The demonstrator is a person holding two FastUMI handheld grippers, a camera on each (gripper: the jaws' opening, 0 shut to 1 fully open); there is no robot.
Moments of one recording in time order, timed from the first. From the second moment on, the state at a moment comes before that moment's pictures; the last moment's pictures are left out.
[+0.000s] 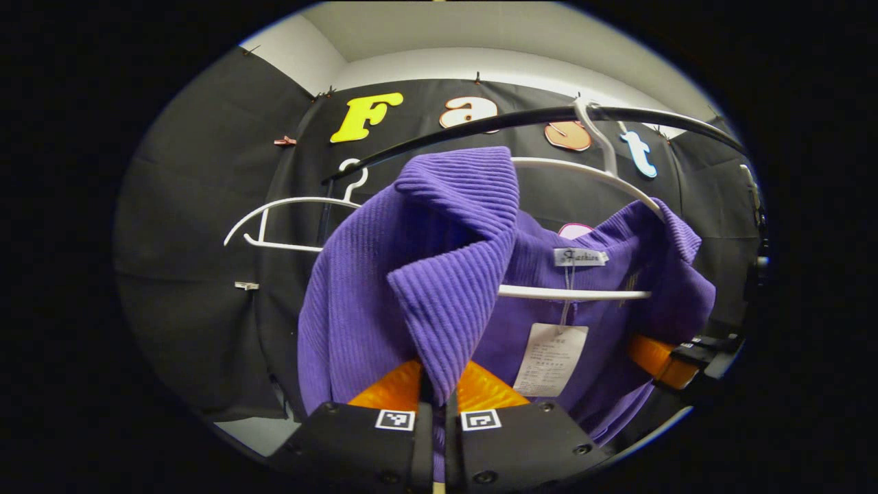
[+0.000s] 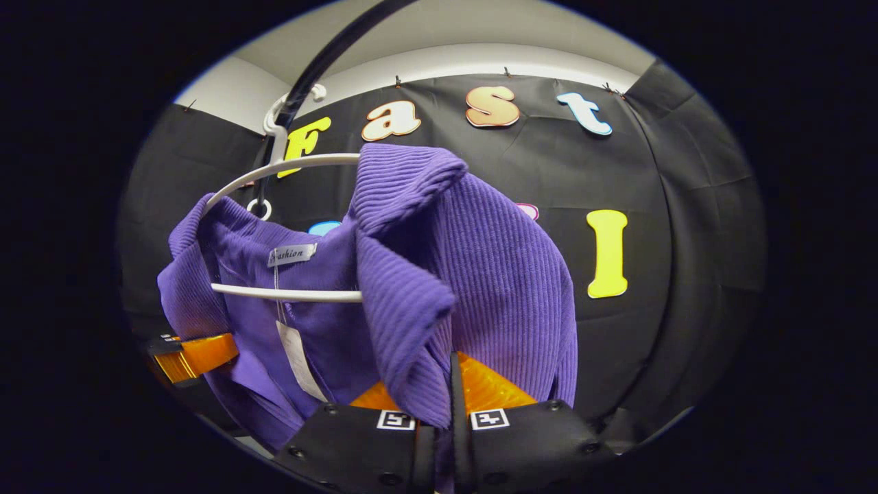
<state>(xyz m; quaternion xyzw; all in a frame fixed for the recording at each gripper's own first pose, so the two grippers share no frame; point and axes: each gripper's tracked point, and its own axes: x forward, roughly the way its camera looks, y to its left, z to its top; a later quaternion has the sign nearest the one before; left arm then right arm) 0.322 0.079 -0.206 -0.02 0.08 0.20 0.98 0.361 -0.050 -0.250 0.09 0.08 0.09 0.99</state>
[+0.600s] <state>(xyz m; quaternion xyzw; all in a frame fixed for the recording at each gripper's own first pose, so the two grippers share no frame) 0.298 0.092 -0.200 0.01 0.09 0.24 0.97 0.353 -0.087 -0.235 0.10 0.07 0.14 0.98</state>
